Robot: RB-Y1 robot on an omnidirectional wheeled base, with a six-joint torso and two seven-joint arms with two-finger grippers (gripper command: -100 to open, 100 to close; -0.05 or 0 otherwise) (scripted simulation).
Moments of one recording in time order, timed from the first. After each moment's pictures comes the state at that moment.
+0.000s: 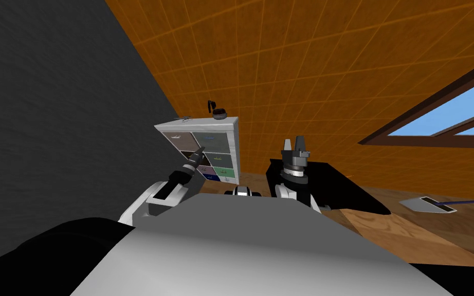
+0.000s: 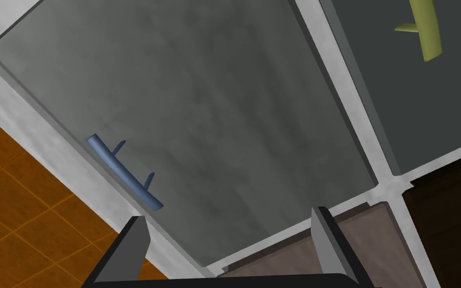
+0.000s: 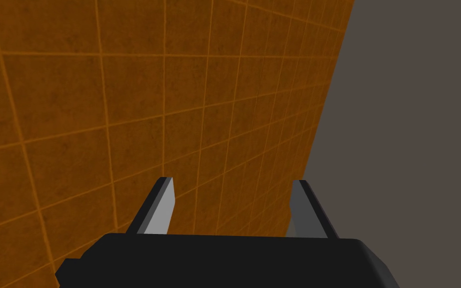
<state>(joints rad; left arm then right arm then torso) 0.58 0.61 0.10 -2.50 -0.06 0.36 0.20 0.47 0.02 0.06 -2.27 0.10 -0.63 0.02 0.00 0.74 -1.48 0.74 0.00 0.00</state>
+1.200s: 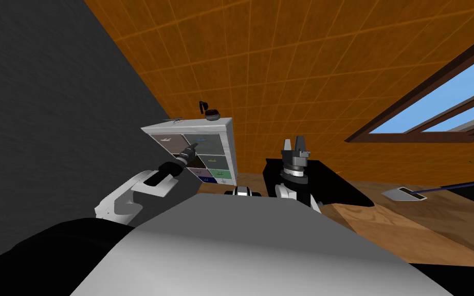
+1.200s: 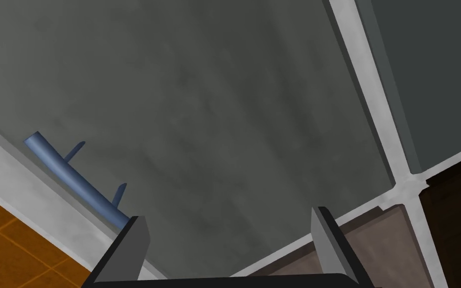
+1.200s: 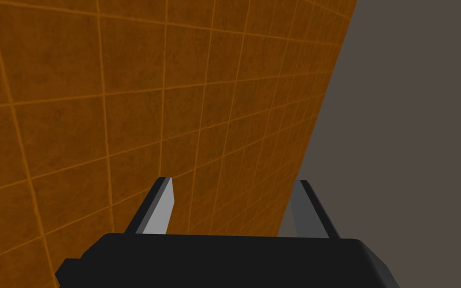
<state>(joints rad) 0.53 0.87 0.26 -2.45 0.09 0.54 0.38 0.47 0.02 0.06 -2.27 0.10 -0.63 0.02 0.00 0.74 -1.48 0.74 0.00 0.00</state>
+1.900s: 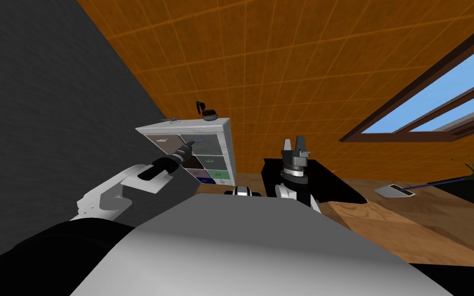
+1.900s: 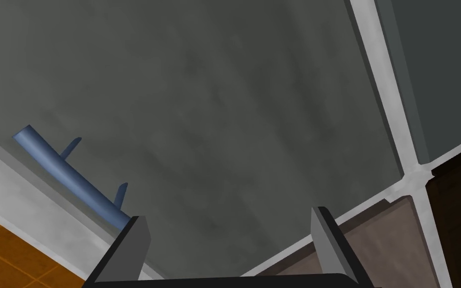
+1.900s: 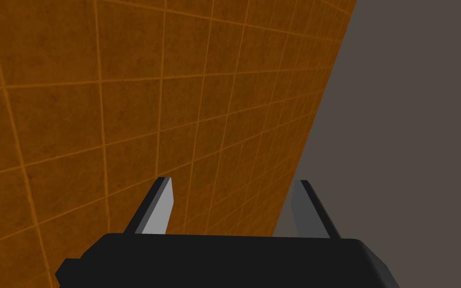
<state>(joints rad) 0.53 1.01 0.34 -2.45 0.17 0.65 0.47 0.47 0.02 0.06 -2.27 0.10 -0.63 0.02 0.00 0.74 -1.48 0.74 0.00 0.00</state>
